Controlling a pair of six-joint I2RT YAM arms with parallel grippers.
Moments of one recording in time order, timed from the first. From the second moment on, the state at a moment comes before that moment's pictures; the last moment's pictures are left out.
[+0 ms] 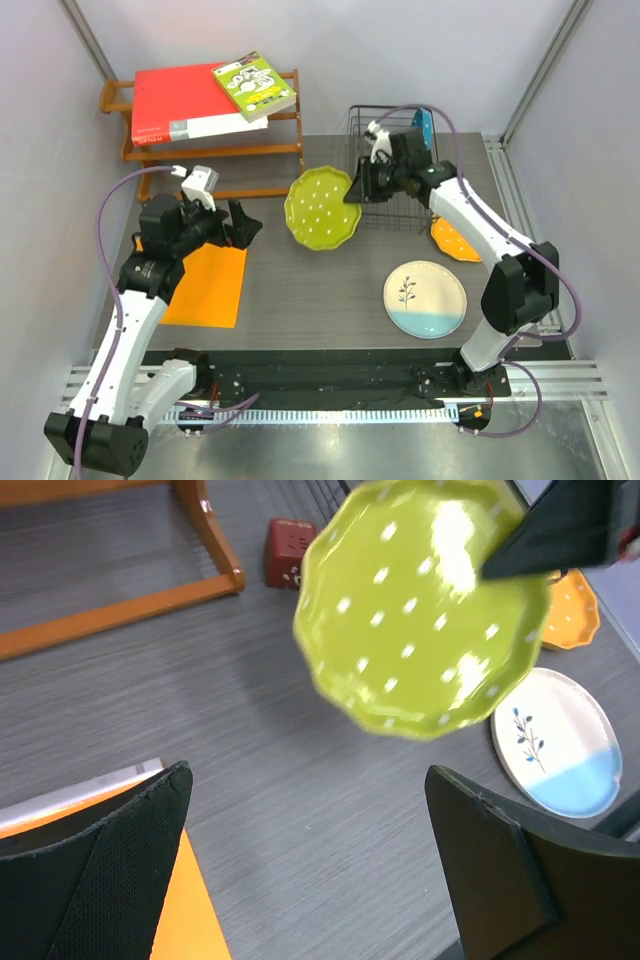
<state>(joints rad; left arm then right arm) -0.17 0.93 0.93 -0.39 0.42 -0.16 0.42 1.68 1.44 -0.50 -0.47 0.31</state>
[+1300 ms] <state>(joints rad) -0.20 1.01 0.88 -0.38 0.30 -0.16 0.36 2.17 2.23 -0.38 0.92 -0.13</state>
